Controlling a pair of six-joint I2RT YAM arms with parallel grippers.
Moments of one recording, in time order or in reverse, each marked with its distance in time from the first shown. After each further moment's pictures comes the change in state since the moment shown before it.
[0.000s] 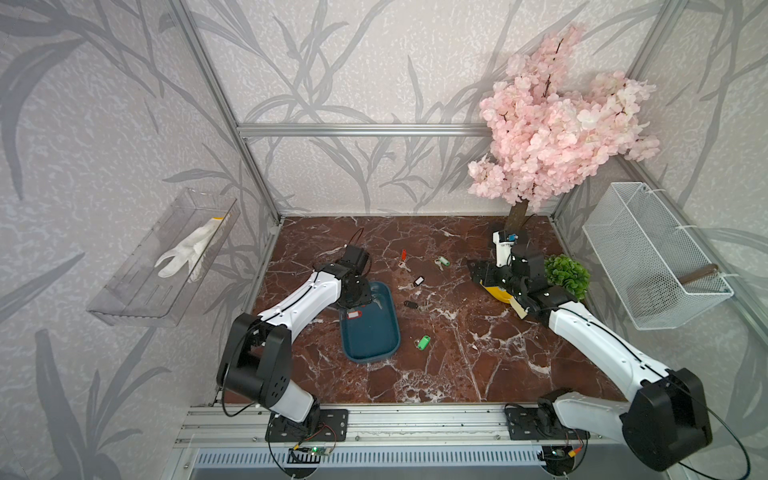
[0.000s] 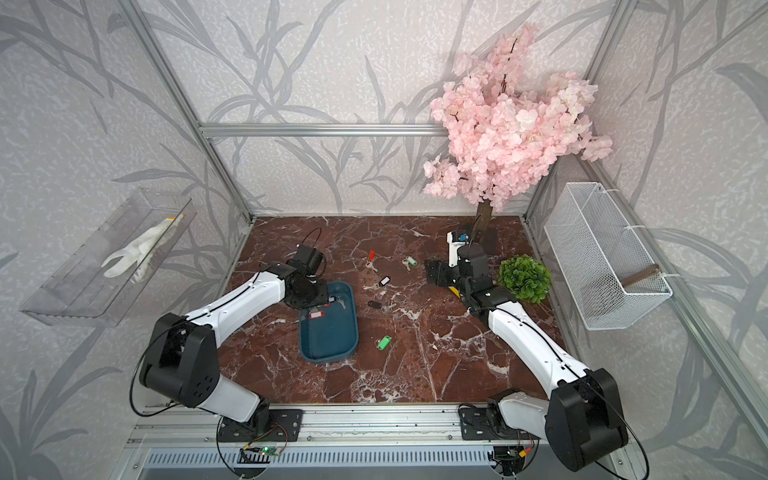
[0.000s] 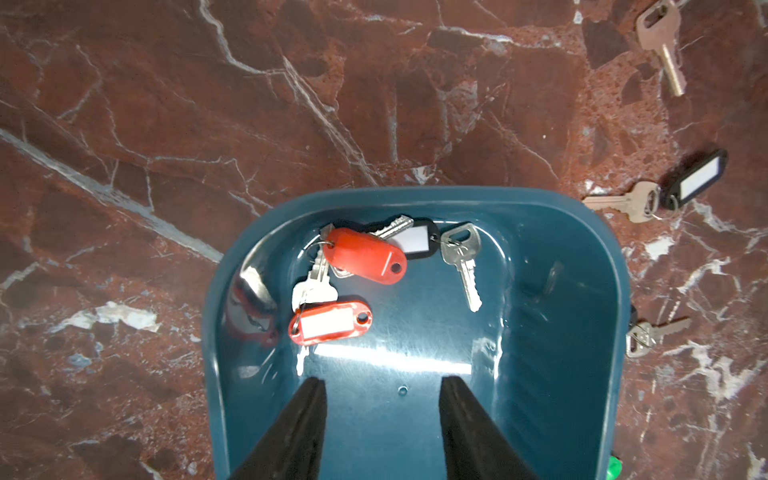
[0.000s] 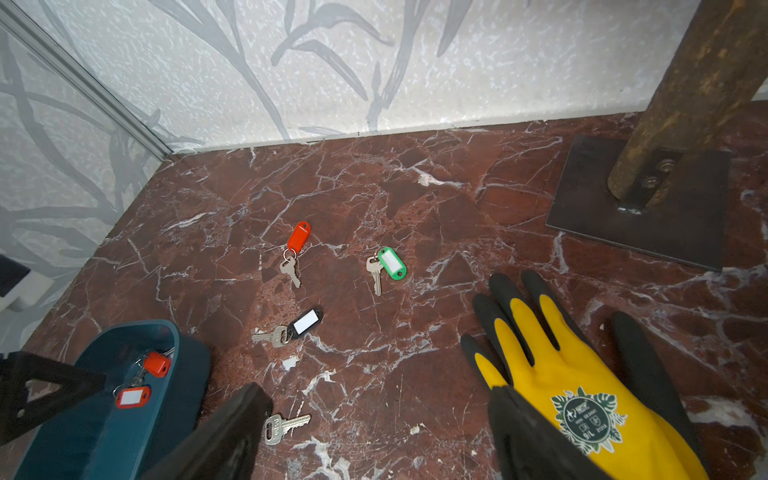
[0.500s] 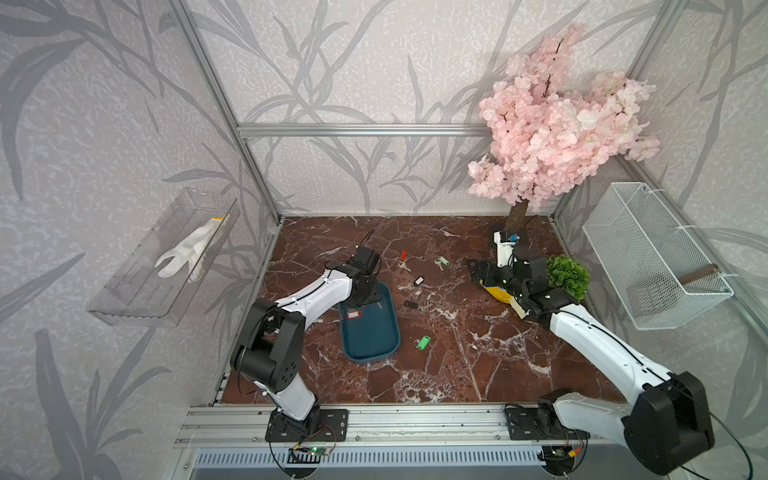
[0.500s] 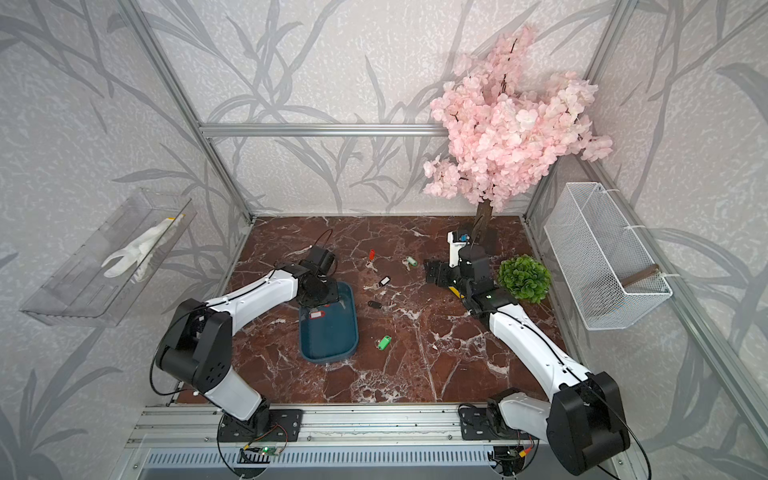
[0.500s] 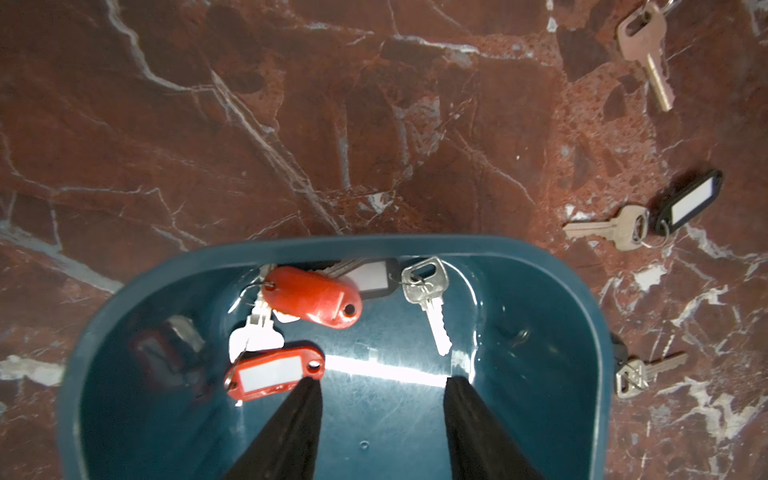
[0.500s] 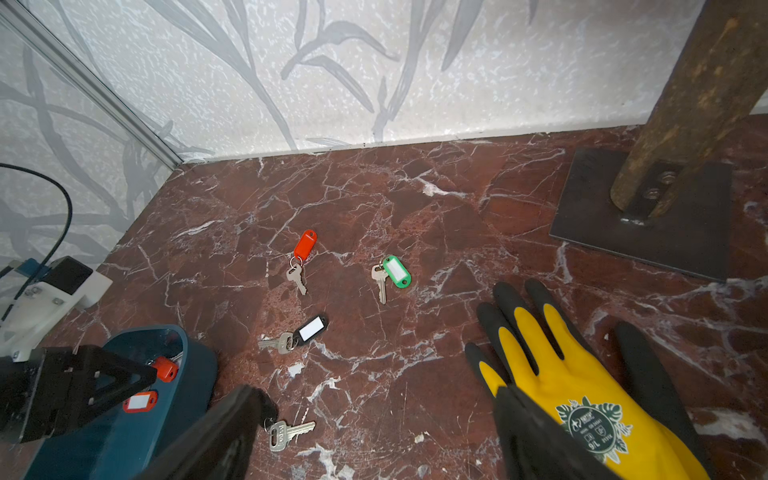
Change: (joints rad) left arm -0.055 0.091 0.006 0.129 -0.007 -0.089; right arm 0.000 -0.008 -0.010 0.029 -0.002 0.000
